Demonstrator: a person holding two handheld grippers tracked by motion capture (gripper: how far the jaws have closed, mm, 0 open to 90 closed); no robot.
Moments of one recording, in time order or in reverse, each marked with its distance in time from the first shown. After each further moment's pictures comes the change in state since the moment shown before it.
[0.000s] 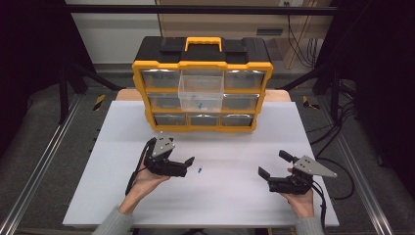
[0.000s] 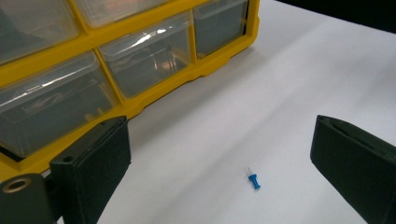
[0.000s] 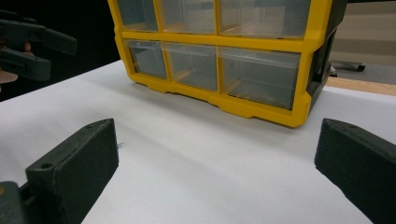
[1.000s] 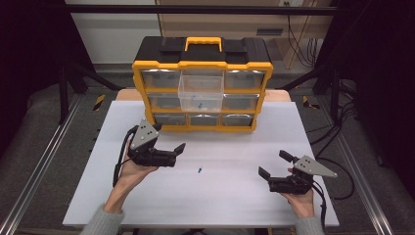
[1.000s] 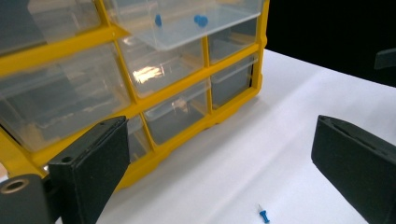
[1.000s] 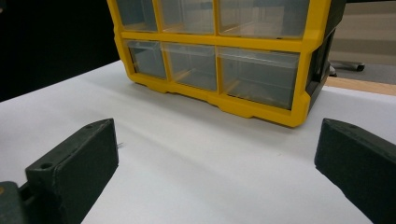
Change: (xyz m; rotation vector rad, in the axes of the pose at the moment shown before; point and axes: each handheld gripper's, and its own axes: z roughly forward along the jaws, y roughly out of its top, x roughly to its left) left arm 0.017 0.032 -0.048 -0.145 0.031 0.008; right arm 0.000 0.001 -0.001 0.005 -0.002 0.016
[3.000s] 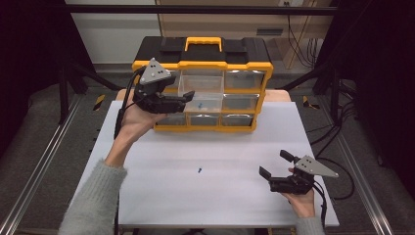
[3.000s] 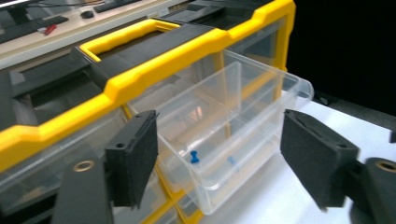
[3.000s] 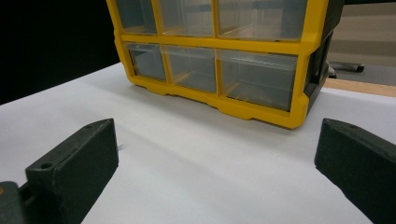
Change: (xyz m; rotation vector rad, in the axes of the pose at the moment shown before) left arm 0.024 0.134 0.010 0.008 0.017 0.079; right arm -0.001 0.001 -0.002 -0.005 0.004 0.008
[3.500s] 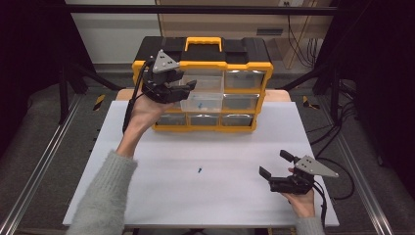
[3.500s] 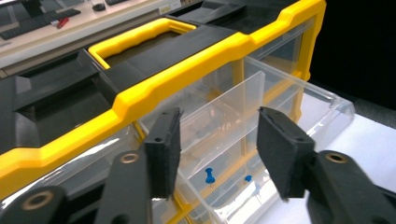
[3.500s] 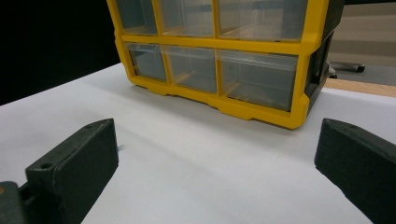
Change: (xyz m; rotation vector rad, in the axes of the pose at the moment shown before) left arm 0.006 0.018 0.022 0.028 0.043 -0.013; right arm 0.000 0.000 0.000 0.000 0.001 0.001
